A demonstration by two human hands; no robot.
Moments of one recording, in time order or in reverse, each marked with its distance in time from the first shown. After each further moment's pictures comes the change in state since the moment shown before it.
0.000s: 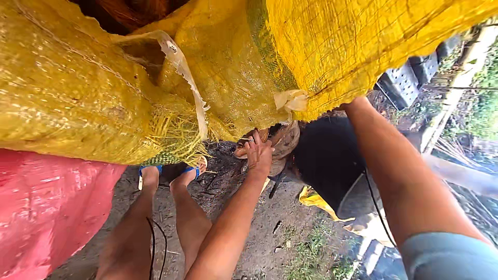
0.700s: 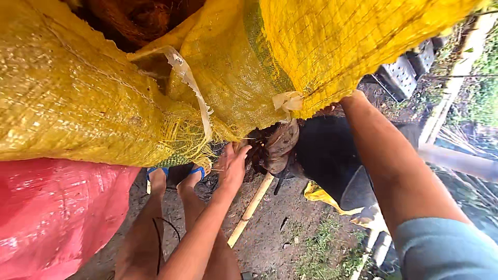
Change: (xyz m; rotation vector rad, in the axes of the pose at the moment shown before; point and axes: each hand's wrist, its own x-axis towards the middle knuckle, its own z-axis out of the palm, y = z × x) left_hand -0.068 -0.084 -0.041 -0.227 0.204 0.051; right_hand -0.018 -0.015 -0.011 0.066 -0.045 0.062
